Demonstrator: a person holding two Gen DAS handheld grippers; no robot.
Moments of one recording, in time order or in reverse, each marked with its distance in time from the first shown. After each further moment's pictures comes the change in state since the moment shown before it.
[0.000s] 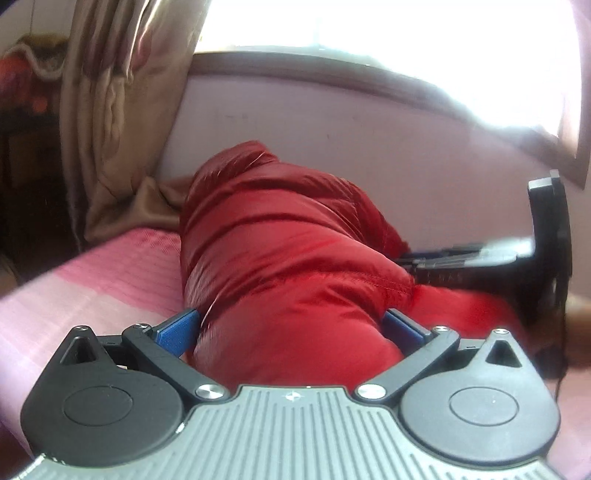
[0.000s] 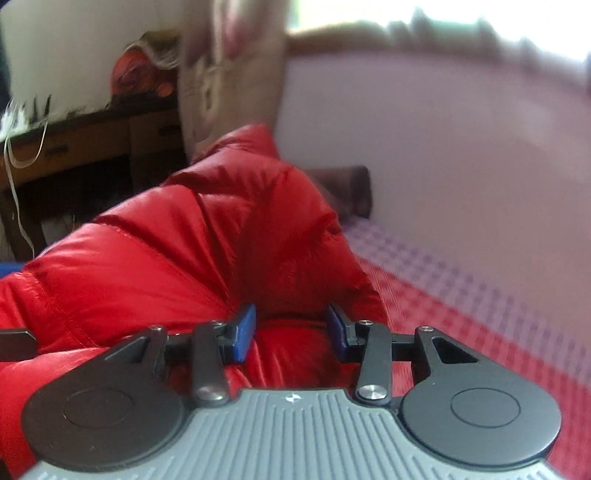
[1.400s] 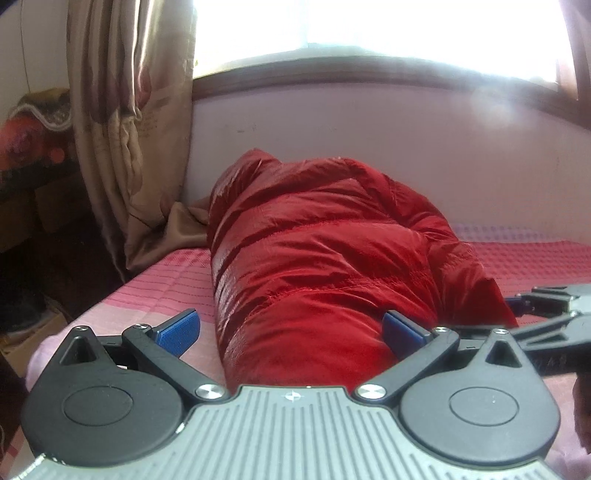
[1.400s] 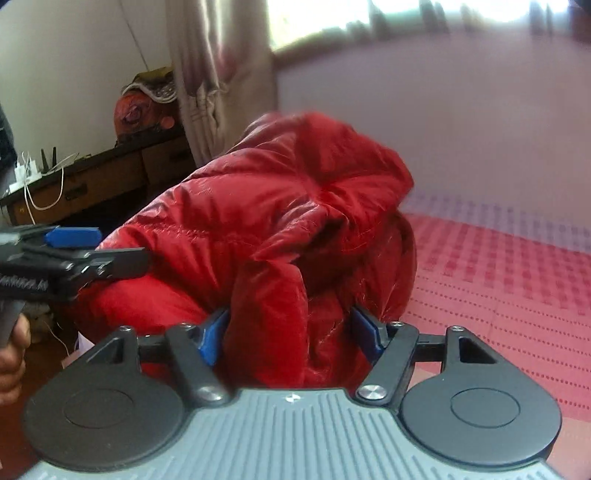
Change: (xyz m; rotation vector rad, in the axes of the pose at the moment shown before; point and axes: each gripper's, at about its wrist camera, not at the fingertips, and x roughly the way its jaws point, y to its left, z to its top) left arm -0.030 -0.035 -0.011 0.188 -0.012 0.165; right arm -0.060 0.044 -0.083 0.203 -0.074 0.046
